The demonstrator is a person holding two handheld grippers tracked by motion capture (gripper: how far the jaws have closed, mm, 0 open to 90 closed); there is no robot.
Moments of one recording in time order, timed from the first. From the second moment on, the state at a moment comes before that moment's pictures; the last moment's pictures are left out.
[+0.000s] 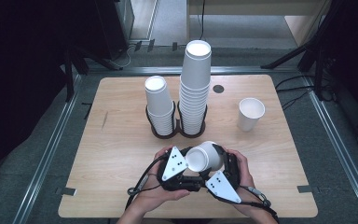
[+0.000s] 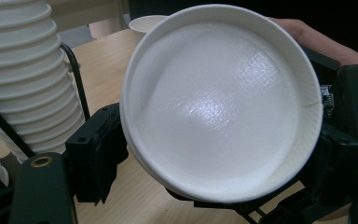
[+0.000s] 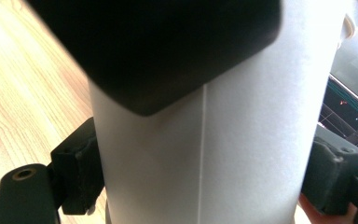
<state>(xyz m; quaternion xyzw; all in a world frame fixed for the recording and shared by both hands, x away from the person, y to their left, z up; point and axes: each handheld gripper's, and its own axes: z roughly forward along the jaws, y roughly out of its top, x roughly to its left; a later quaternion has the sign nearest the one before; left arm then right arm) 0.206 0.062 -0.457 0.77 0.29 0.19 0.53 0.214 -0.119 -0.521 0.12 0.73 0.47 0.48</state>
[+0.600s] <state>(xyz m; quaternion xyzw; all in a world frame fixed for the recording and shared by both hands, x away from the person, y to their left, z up) 0.206 0.063 -0.454 0.78 0.30 0.18 0.53 0.214 -0.121 -0.521 0.10 0.73 0.45 0.50</state>
